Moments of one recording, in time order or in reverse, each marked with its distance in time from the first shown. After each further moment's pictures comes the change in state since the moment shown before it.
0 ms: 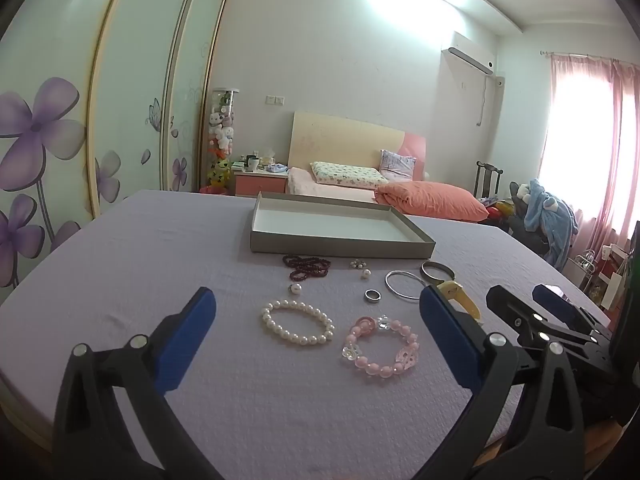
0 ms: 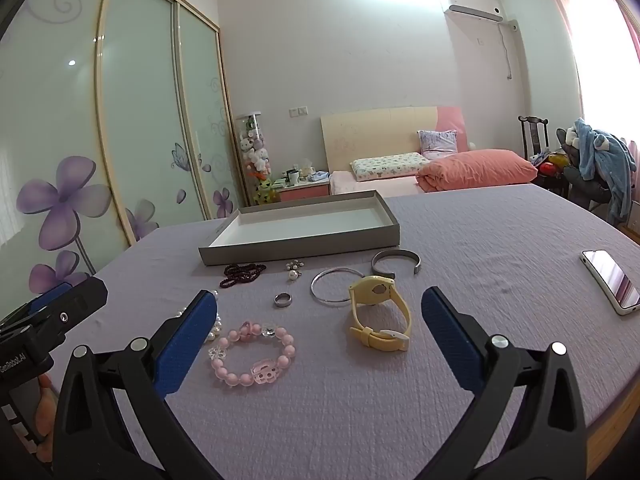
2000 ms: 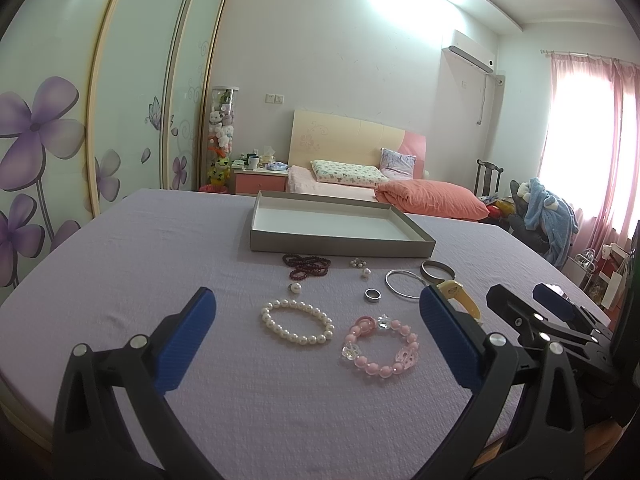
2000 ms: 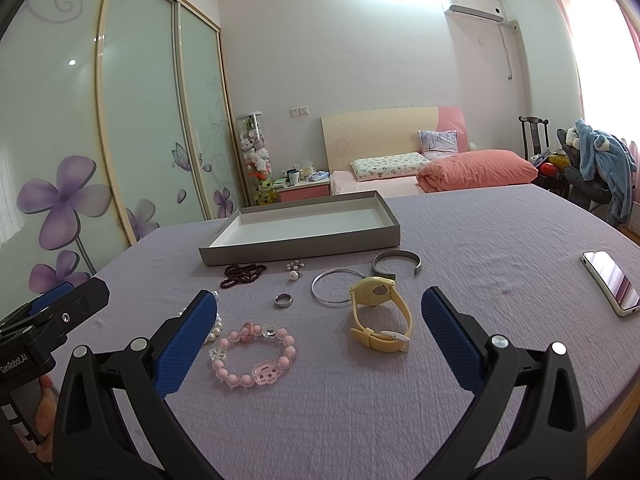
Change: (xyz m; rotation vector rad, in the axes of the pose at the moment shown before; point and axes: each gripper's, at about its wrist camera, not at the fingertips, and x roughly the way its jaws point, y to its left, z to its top) left arm 0.001 -0.004 0.000 -0.002 0.004 0.002; right arm -0.001 -0.001 0.000 -0.001 0.000 -0.001
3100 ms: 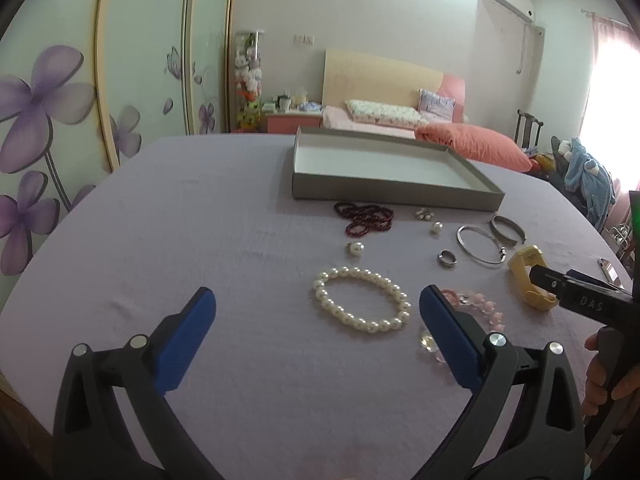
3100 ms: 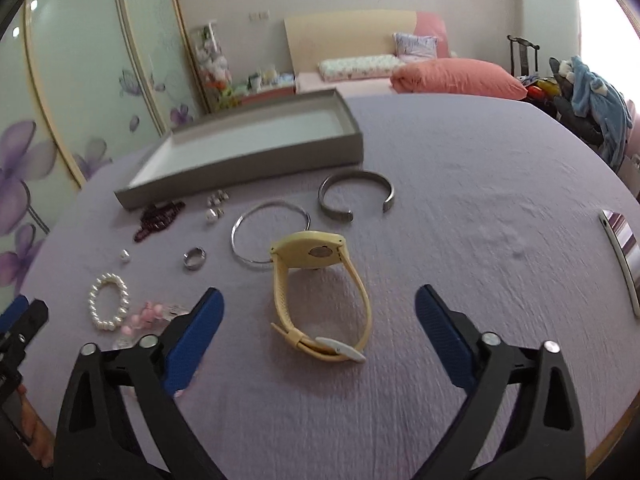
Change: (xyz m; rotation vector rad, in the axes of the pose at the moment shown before) left arm 0.081 0.046 -0.005 -0.003 0.251 0.131; right arm 0.100 -0.046 0.003 0.038 0.408 -0.113
